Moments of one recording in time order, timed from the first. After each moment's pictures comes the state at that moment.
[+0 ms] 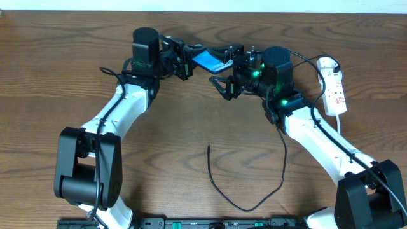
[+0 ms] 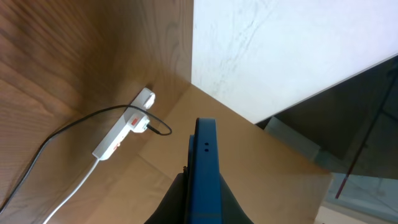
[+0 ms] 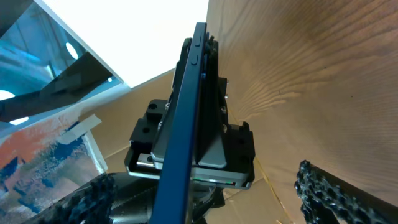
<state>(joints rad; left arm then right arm) -0.20 1.82 1.19 0.26 0.76 -1.83 0.40 1.61 1.05 0.25 -0.59 1.74</state>
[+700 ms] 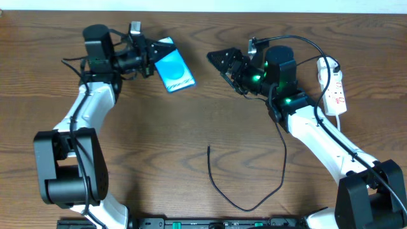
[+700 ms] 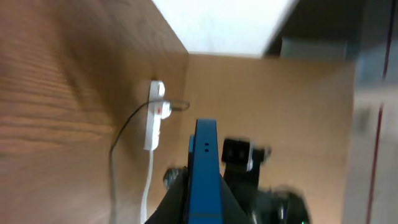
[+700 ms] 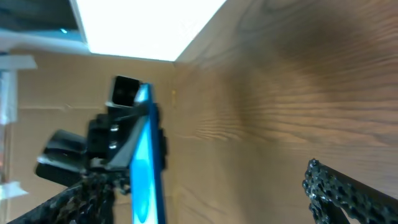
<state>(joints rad) 0.06 1.82 1.19 0.26 1.22 -1.22 0.37 1.61 1.05 0.18 -0.57 1.12</state>
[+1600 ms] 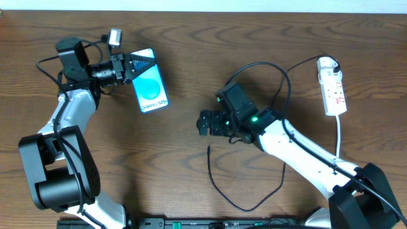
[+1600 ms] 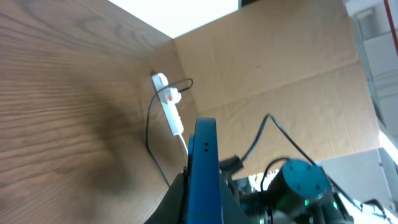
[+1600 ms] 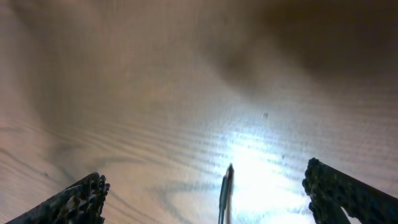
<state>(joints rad) 0.23 1.82 1.11 0.22 1.48 -0.69 0.68 1.61 1.06 -0.51 -0.17 0.72</state>
